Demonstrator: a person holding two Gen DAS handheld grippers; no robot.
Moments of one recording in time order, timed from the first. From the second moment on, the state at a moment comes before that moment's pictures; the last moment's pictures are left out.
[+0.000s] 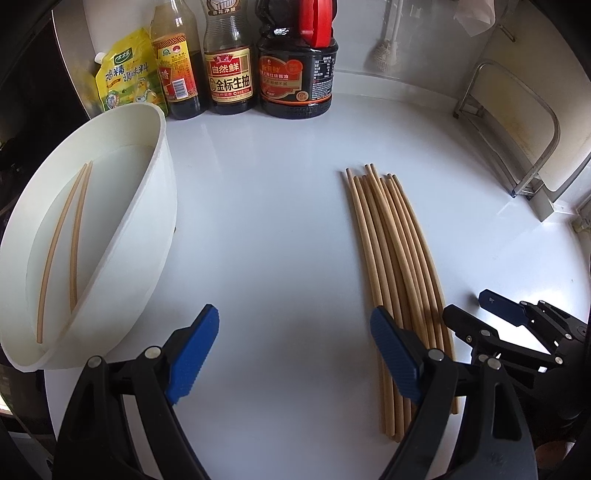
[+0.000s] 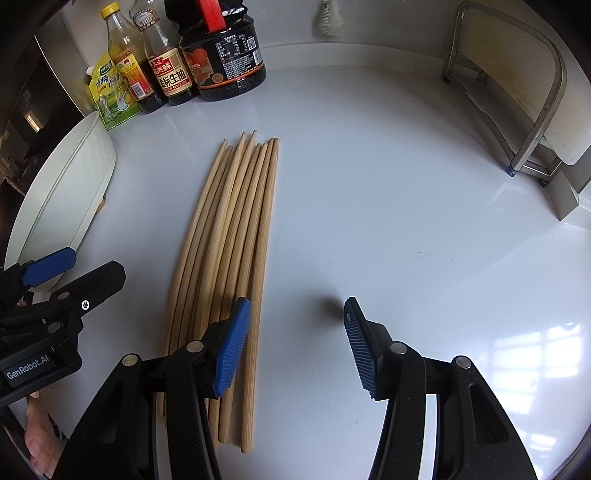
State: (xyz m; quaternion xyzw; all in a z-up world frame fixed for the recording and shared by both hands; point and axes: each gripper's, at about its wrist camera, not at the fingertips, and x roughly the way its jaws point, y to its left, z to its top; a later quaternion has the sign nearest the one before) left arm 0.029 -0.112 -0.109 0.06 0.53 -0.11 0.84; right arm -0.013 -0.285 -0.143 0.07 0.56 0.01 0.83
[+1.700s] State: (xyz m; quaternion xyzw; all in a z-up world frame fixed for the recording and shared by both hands) left arm 0.043 -0.132 -0.147 0.07 0.55 -0.11 0.83; right arm 0.001 -0.299 -0.150 0.01 0.53 0.00 0.85
